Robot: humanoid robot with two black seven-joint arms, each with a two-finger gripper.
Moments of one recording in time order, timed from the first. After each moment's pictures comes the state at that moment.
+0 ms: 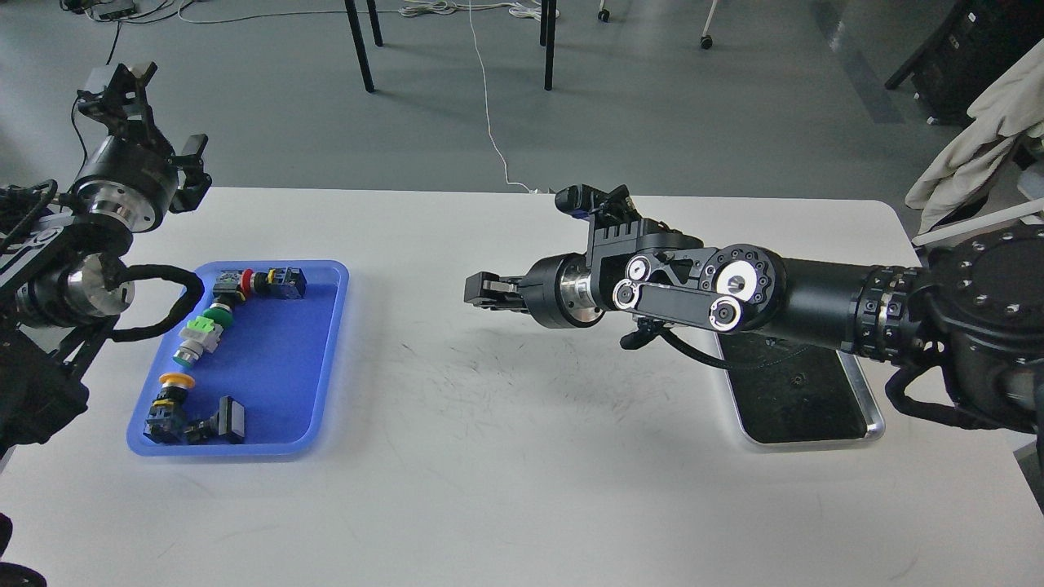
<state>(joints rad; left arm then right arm) -0.65 0.51 -0.97 -0.91 0.32 0.03 -0.21 1.31 0.00 -0.32 0.91 -0.53 0.20 -0.05</state>
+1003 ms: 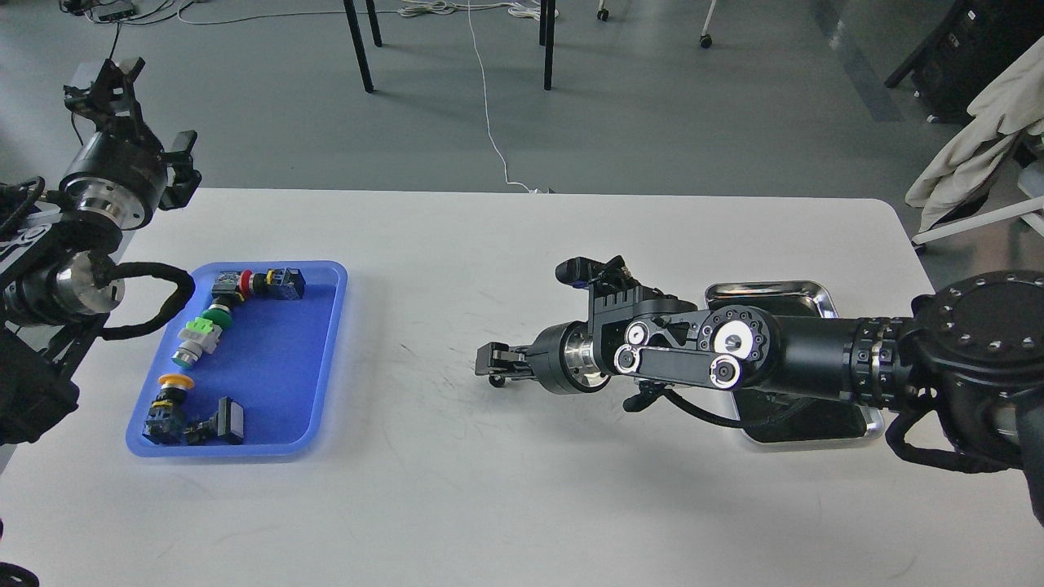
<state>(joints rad) -0.65 0.53 -0.97 -0.91 0.32 0.03 -0.21 1.22 0.00 -0.33 0.95 -0.56 0.15 -0.10</state>
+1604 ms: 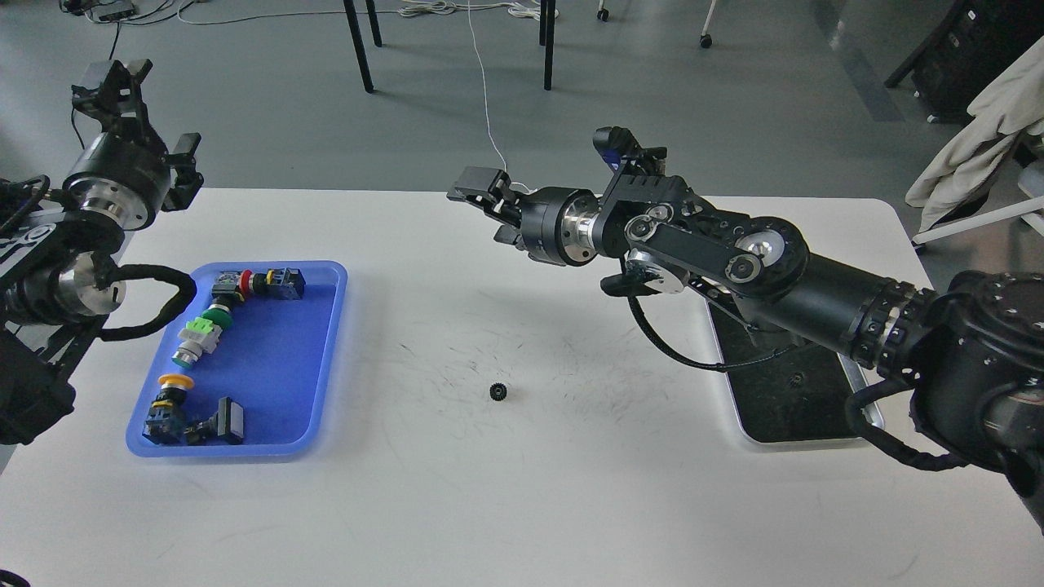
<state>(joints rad) -0.66 0.58 -0.91 -0.98 0.36 0.04 -0.19 1.17 0.00 0.31 0.78 -0.53 0.16 -0.10</state>
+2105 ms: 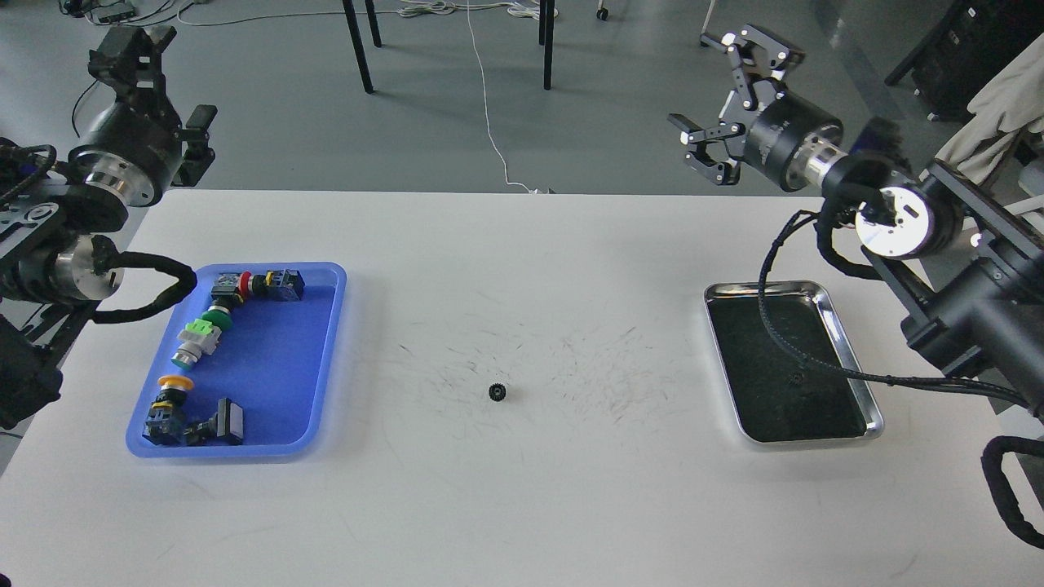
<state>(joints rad) -0.71 0.59 -0.86 -1.02 0.38 0.04 -0.19 0.62 -0.44 1.10 0.99 -0.08 0.27 -0.10</state>
